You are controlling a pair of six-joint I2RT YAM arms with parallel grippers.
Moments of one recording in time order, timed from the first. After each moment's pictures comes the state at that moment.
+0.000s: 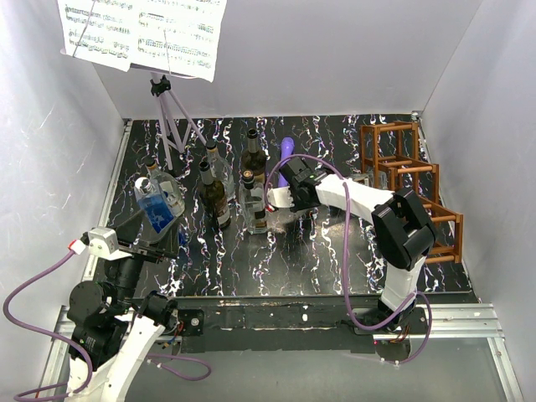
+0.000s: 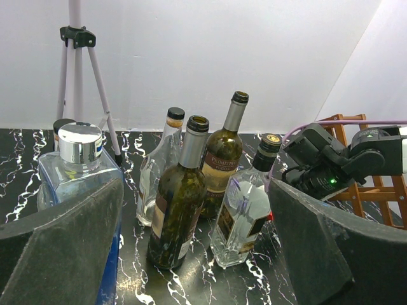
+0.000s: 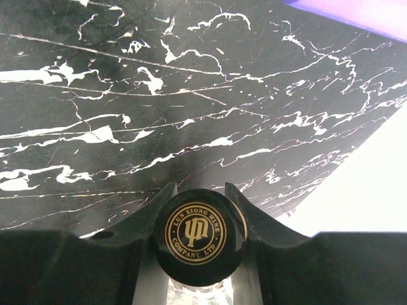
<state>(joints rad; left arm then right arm) -0.43 0.01 0.67 -0.37 -0.15 -0.19 0.71 1.84 1.31 -0.64 0.29 -1.18</state>
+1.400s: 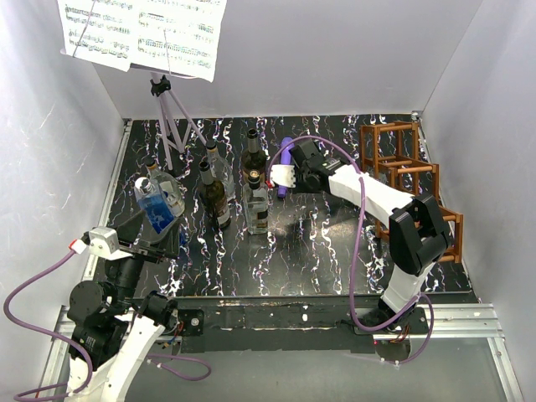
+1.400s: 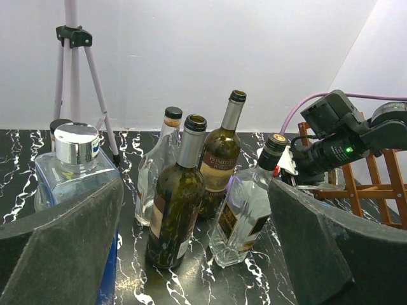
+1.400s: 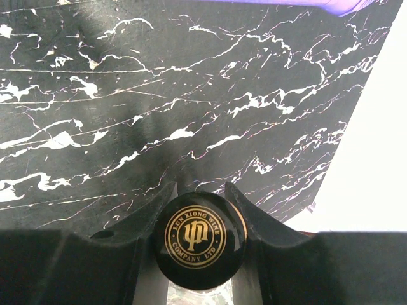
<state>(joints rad) -0.43 0.01 0.67 -0.37 -0.14 -0.19 0.65 1.76 1.38 -0.62 0.20 -1.04</state>
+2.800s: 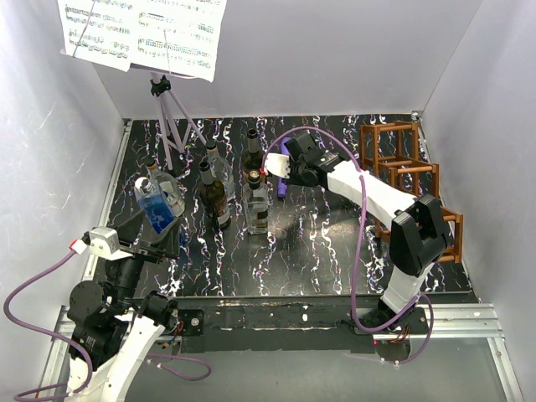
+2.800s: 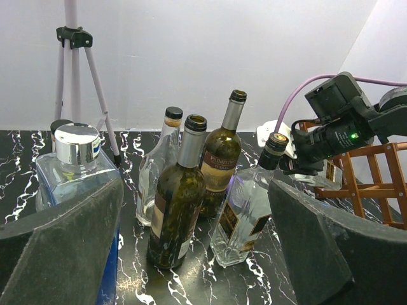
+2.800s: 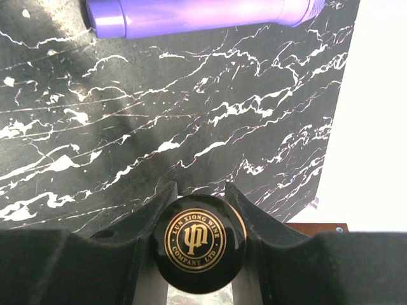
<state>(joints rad) -0.43 0.01 0.67 -0.37 -0.14 -0.18 0.68 1.76 1.47 -0.65 0.21 -0.92</state>
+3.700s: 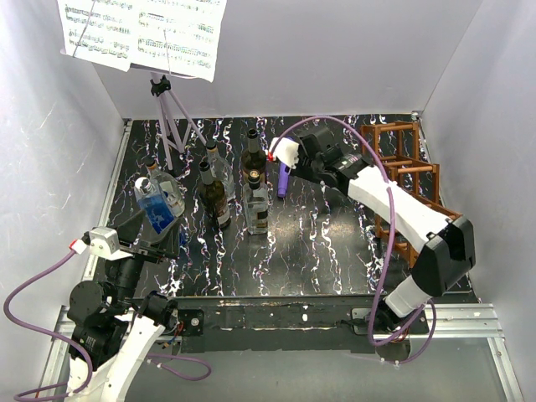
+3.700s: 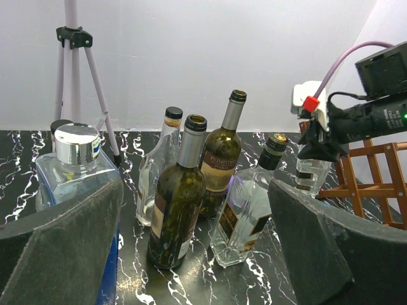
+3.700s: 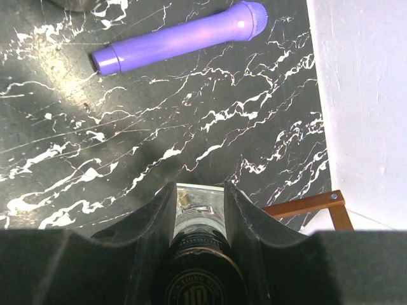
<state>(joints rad) -0.43 0.01 0.67 -0.37 -0.14 -0.18 0.68 1.58 1.44 -0.62 0.16 -0.76</state>
